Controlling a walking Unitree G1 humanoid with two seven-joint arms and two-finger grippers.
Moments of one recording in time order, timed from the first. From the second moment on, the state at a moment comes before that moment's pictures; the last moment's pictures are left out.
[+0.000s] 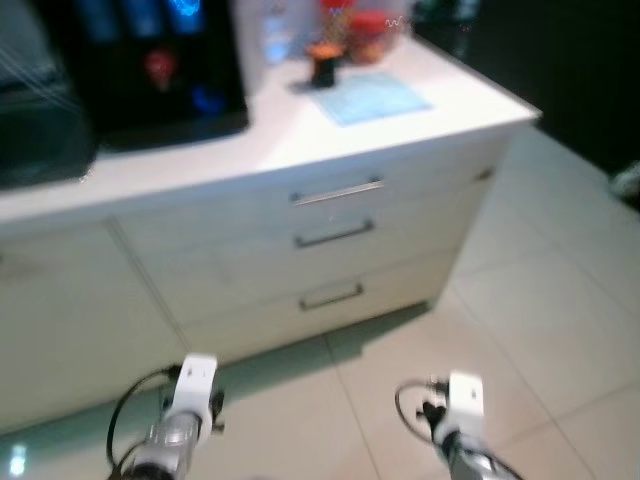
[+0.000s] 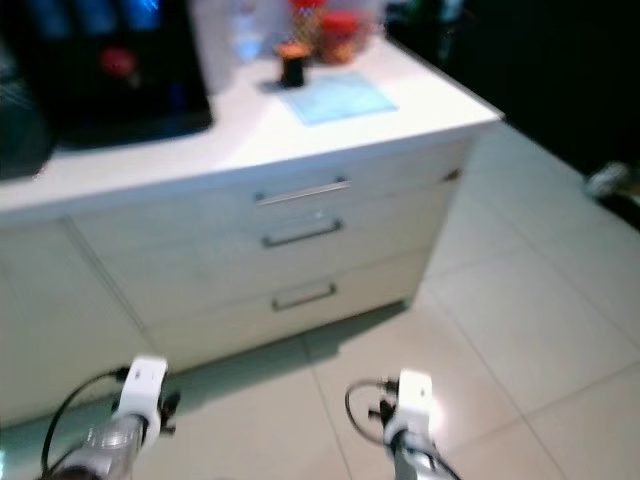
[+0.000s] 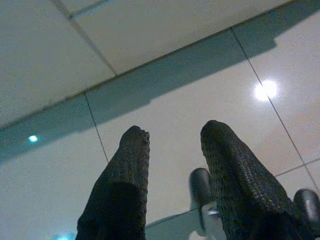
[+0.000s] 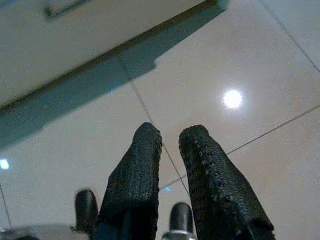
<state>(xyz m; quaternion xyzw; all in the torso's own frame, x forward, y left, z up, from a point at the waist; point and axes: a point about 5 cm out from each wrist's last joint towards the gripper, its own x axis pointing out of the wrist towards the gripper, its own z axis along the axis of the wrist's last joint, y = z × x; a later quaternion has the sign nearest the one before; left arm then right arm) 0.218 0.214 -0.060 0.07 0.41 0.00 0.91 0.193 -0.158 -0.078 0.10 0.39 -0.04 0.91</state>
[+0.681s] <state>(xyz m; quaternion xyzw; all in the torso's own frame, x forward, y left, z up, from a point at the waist) 0.211 0.216 -0.064 0.07 0.42 0.00 0.90 0.192 -0.153 -0.079 0.10 0.39 -0.04 0.91</state>
